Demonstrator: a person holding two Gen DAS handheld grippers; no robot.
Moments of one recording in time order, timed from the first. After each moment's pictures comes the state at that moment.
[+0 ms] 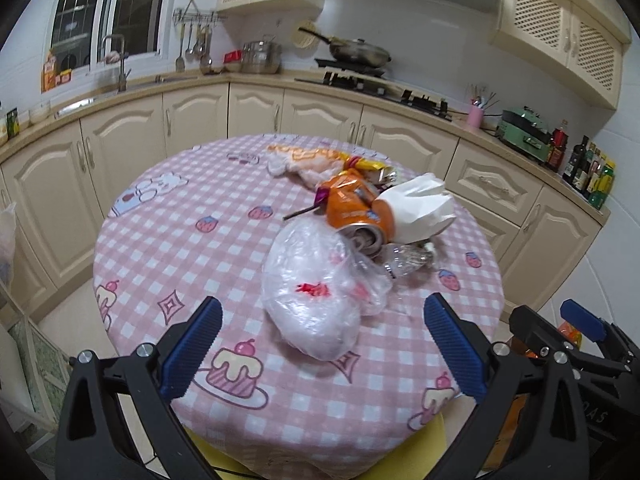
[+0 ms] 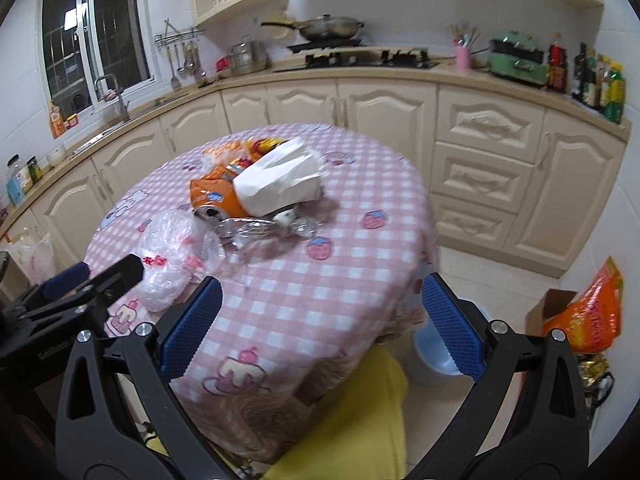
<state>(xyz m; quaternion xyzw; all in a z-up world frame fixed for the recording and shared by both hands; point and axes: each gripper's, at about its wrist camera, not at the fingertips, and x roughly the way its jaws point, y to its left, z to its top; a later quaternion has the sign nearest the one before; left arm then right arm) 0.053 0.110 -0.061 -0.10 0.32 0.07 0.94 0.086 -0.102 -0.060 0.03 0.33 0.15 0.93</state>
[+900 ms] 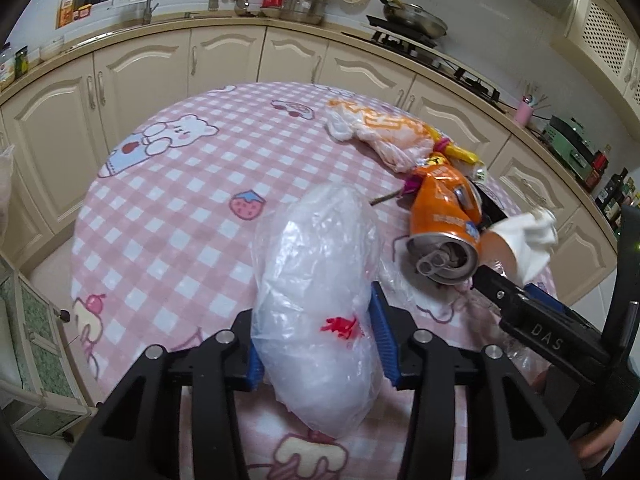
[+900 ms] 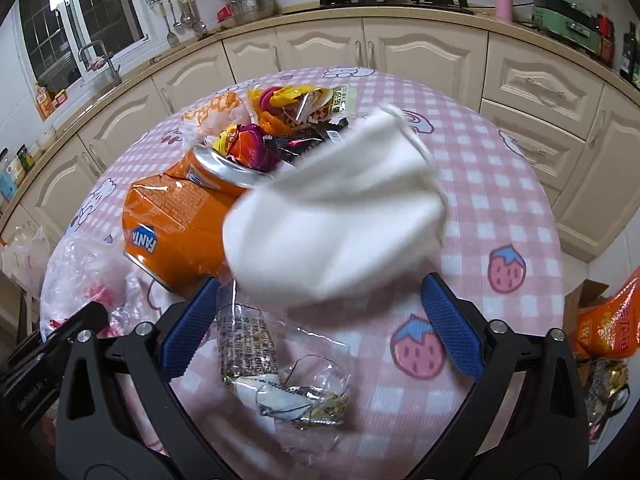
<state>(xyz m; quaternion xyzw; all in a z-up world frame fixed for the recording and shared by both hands) 0.119 0.189 -0.101 -0.17 0.39 0.11 0.90 0.209 -0.021 -0.107 0.03 0.42 0.16 0.89</state>
